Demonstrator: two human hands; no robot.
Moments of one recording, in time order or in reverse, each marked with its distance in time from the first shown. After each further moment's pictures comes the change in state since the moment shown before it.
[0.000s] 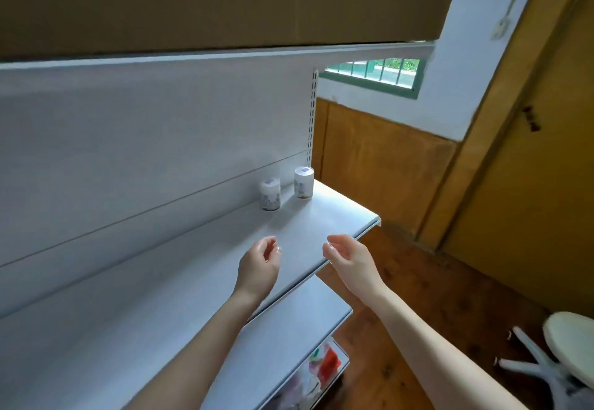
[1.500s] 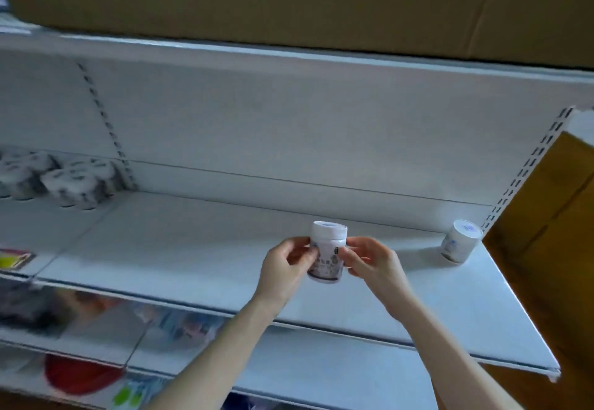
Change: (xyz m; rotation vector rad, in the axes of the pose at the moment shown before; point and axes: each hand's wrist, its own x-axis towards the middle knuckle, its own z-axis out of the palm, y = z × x) left_hand -0.011 0.003 -0.018 -0.204 0.673 -0.136; right_hand 0.091 -0.049 0.060 0.284 -0.814 -0.214
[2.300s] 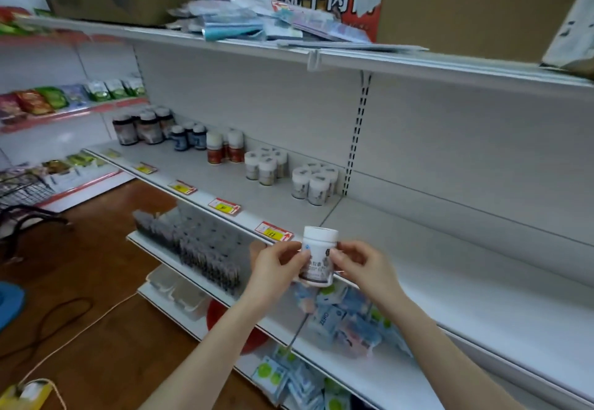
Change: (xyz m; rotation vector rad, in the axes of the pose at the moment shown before) left_hand -0.084 -0.051 -0.436 -0.024 0.357 -0.105; right_hand -0.054 -0.102 0.427 0.032 -0.421 -0.090
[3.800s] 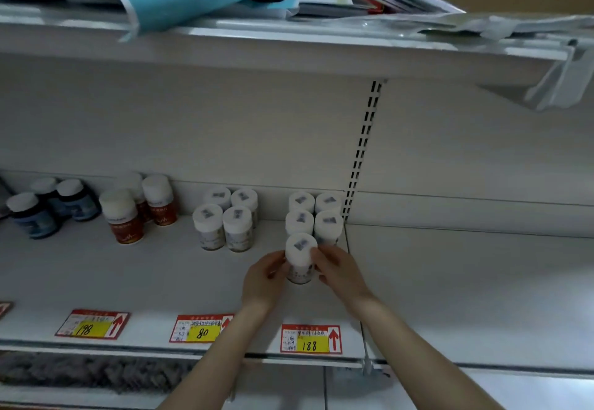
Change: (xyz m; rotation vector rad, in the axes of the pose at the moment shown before) left_hand 0.292 -0.062 -0.059 0.262 -0.330 0.069; right_hand 0.236 0.024 0.117 -0.104 0.366 0.195
